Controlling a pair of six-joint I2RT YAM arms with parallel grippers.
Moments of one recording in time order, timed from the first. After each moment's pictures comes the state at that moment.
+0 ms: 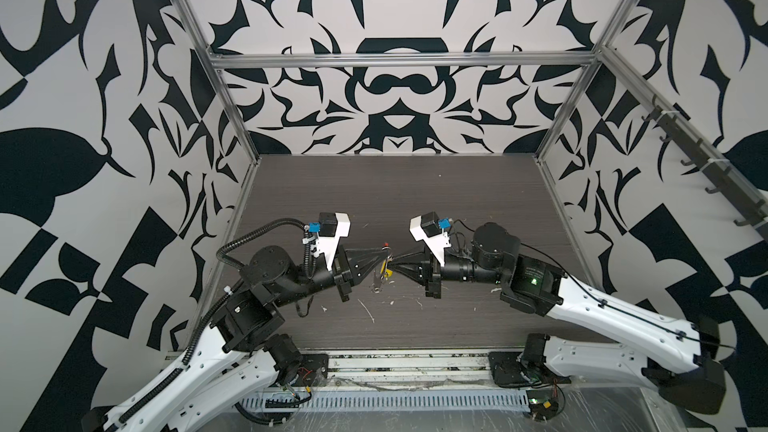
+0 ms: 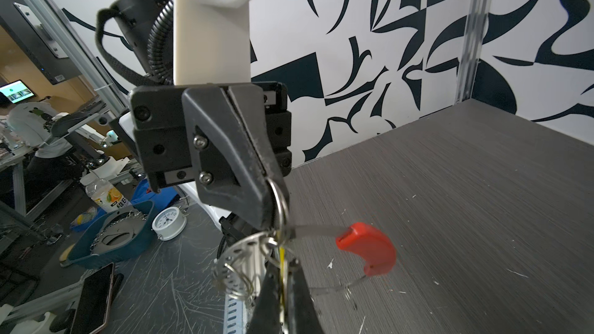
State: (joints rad) left arm -0.86 0.60 0.79 -0.11 0.42 -0.39; right arm 1.05 1.04 0.98 -0.07 -0.43 0.26
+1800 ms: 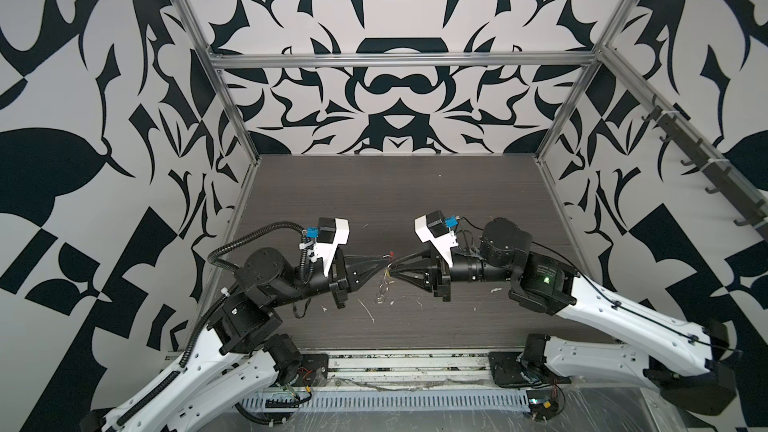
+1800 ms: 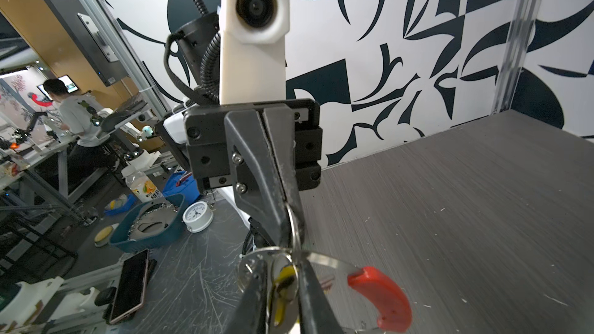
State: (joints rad) left arm -0.86 0.59 0.79 -0.09 0.52 -0.37; right arm 1.05 1.02 1.05 -0.14 -0.51 0.26
